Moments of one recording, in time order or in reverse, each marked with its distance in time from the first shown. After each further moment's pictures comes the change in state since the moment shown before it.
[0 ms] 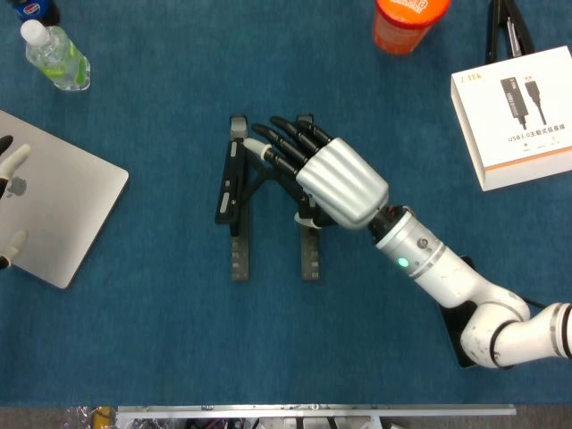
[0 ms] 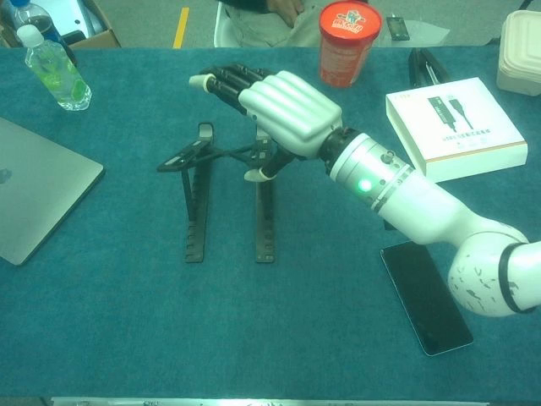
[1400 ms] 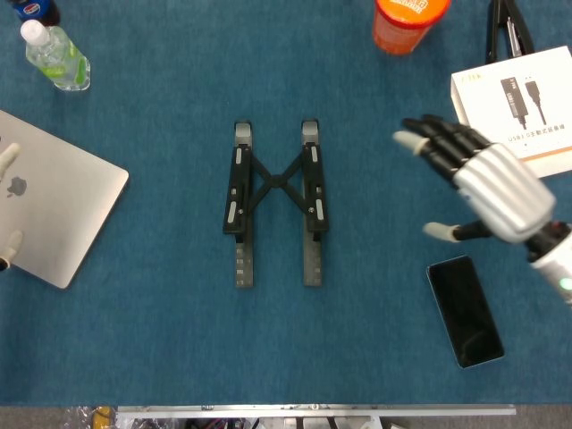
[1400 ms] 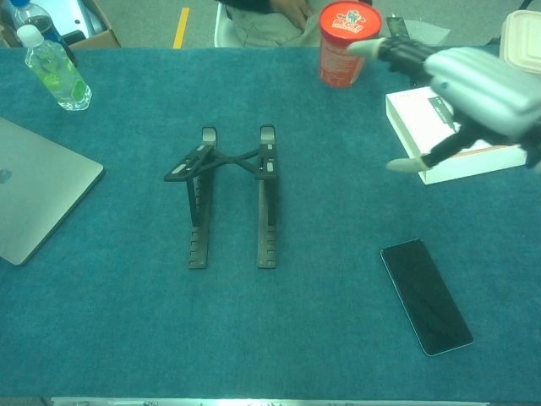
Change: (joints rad) left arm 0.041 0.005 -0.019 -0.109 -0.054 0.017 0.122; right arm -0.279 0.534 -0.105 -0.329 -0.156 0.082 0.334
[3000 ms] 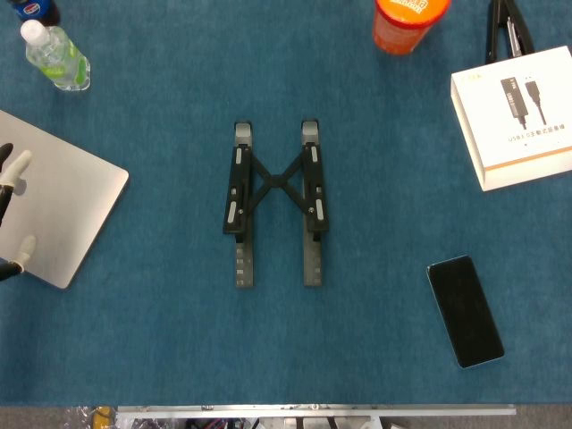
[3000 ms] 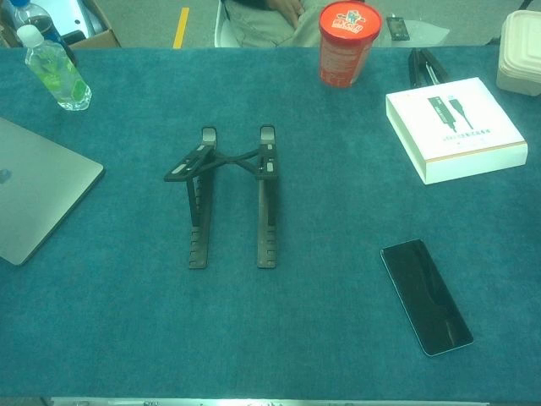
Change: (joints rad) left arm 0.010 -0.077 0.004 0.019 -0.018 0.004 0.043; right arm -0.345 0.128 -0.096 0.115 0.107 0.297 0.057
